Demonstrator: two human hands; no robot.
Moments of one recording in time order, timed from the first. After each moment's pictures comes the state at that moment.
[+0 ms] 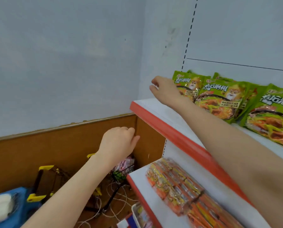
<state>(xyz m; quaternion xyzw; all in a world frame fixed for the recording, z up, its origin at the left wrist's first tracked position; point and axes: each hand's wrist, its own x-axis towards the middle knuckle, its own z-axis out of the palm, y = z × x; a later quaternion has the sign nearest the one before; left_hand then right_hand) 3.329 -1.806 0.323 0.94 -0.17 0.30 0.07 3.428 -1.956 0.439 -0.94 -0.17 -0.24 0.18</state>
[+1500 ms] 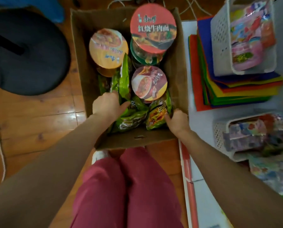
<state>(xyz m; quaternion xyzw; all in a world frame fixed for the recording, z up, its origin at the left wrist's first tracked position) 3.166 -1.727 -0.432 0.91 0.24 -0.28 0.19 3.216 -1.926 -0.444 -0.91 0.06 0.38 0.12</state>
